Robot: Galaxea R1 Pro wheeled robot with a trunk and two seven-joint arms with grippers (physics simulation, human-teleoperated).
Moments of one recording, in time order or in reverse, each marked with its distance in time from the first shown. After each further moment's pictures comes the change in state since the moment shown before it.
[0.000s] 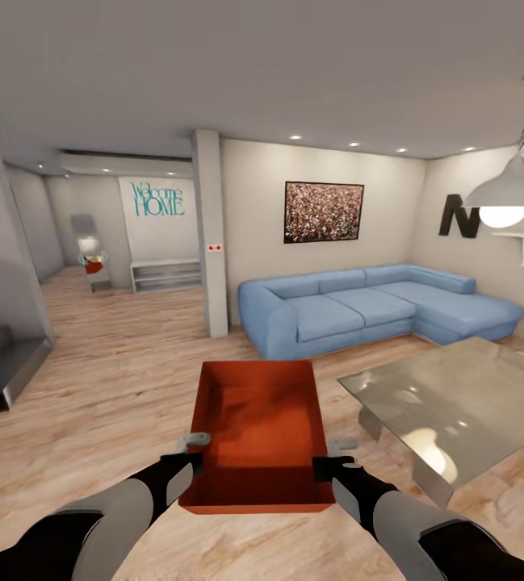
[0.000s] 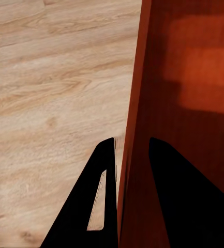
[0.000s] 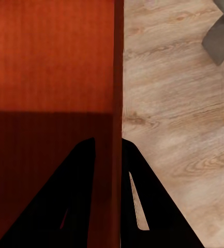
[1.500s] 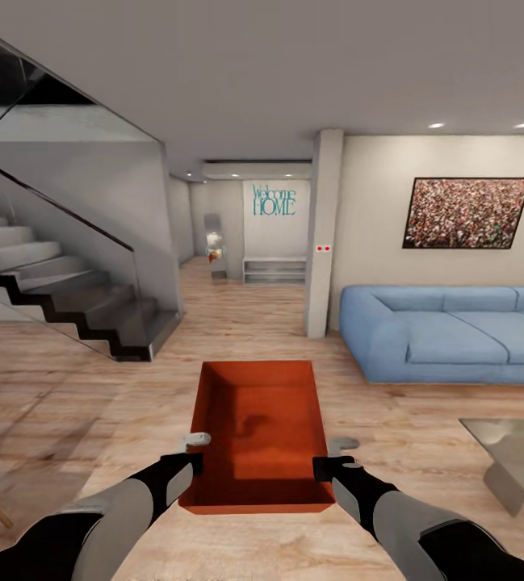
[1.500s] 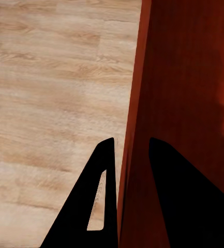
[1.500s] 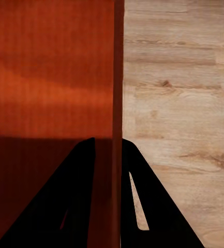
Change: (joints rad) left arm 0.000 0.000 0.000 0.001 0.001 -0.001 0.000; right arm 0.000 0.000 0.001 0.000 0.000 0.001 0.000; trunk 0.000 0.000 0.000
